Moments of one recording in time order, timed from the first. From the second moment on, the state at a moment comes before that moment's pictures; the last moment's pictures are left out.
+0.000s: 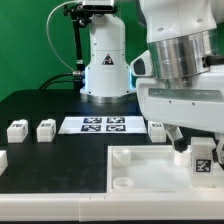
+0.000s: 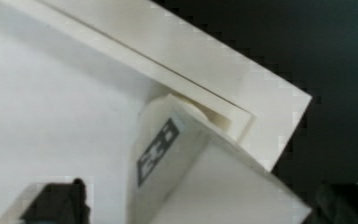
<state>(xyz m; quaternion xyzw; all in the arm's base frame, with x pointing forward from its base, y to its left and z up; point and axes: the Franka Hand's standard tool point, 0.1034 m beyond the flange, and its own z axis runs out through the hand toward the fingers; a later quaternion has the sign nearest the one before) 0.638 0.111 0.073 -0.88 0.46 0.00 0.11</state>
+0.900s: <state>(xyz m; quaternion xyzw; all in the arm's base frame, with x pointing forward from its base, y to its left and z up) 0.641 0.113 0.074 -0.98 0.18 -0.05 0.07</state>
